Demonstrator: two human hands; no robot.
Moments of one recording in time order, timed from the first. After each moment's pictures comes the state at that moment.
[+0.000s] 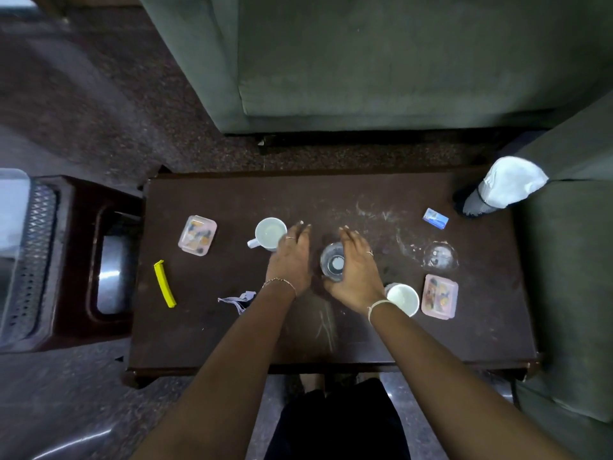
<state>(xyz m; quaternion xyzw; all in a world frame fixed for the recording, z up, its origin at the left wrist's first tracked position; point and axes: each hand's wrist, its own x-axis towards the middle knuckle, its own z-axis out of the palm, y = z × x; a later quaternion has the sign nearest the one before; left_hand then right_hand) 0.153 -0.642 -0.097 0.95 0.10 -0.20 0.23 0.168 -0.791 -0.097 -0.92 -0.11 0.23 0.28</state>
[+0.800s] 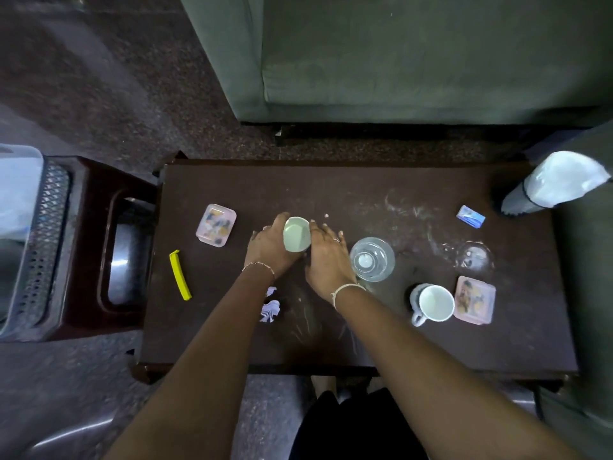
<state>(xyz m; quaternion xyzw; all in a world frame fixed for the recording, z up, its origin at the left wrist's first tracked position) 0.146 -0.560 -0.118 0.91 0.23 -0.17 0.30 0.160 -0.687 -0.112 -0.93 -0.18 0.22 0.22</state>
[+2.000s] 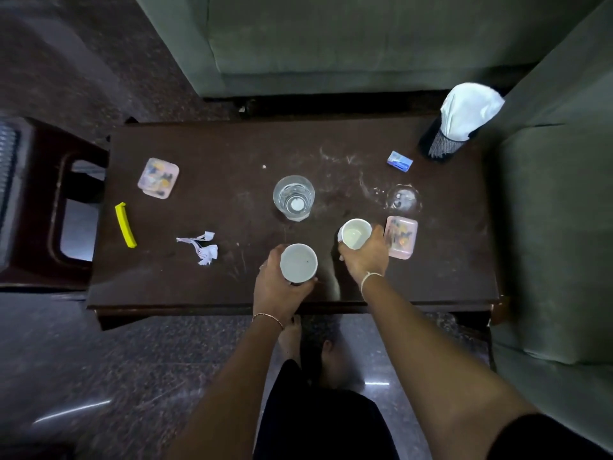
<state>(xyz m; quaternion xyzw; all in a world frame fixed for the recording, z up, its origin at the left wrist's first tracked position) 0.001 -0.769 -0.113 0.85 0.28 -0.04 0.44 0.100 -0.909 -0.149 -0.88 0.21 0.15 0.41</state>
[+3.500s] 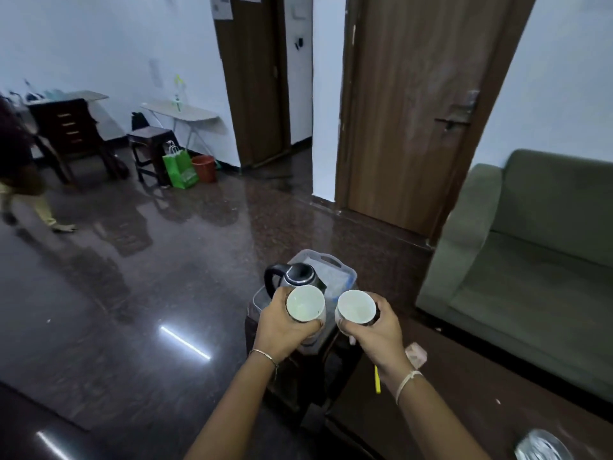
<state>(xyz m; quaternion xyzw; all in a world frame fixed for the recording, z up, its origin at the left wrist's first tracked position) -0.248 -0.335 0.202 0.75 0.41 0.28 0.44 -0.113 -0.456 0.190 -0.71 -0.22 0.21 0.63</state>
